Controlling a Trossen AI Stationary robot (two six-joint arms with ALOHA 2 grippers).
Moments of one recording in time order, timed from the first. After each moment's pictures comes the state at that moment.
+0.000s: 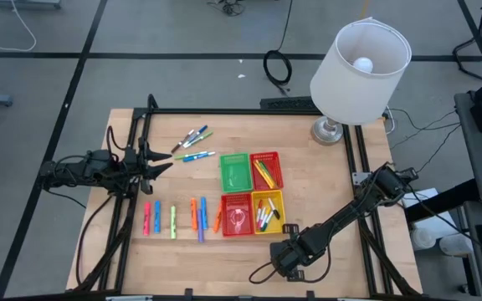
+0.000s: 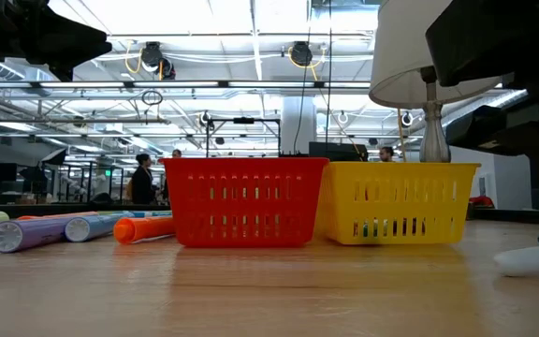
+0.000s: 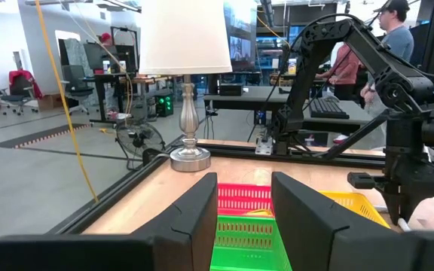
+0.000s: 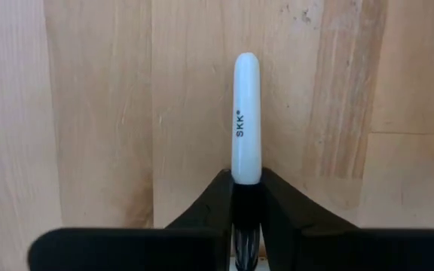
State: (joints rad) left arm -0.07 0.01 0.23 -0.13 -0.27 0.02; right arm 0.63 1.95 1.22 -0.70 0.05 0.59
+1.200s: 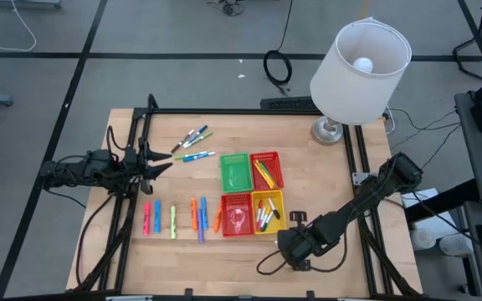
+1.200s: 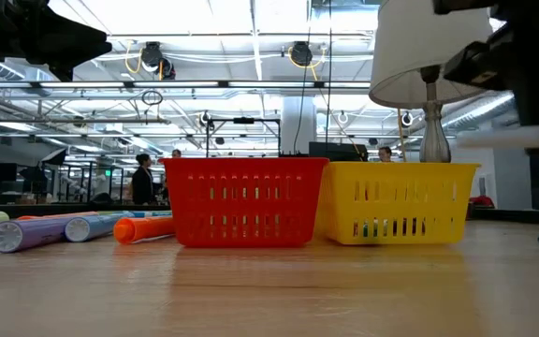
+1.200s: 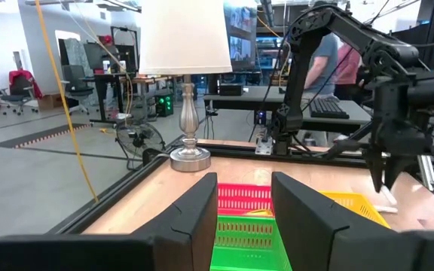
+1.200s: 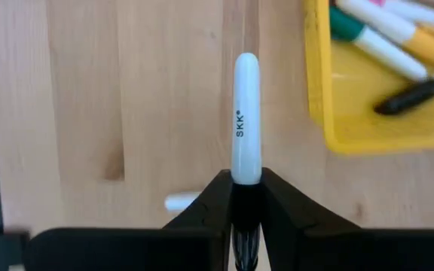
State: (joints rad) left arm -0.07 0.01 0.23 -0.13 -0.27 0.02; right arm 0.63 1.73 1.22 -0.81 0.11 0.64
